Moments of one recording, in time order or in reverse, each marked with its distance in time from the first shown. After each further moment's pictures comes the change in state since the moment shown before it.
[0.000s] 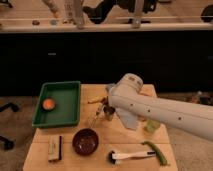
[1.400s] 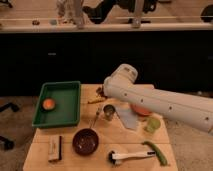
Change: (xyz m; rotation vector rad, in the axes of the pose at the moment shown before) arm -0.019 -0.055 0.002 0.081 -0.029 -0.020
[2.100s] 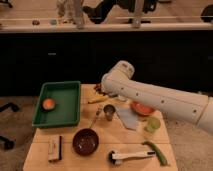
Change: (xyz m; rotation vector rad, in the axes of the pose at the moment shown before) arm -0.006 -0.023 0.031 -0.006 -0.026 0.037
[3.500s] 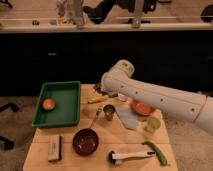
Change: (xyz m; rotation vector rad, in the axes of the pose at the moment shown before) arm -0.001 -0.005 0.008 -0.013 -0.026 0.047
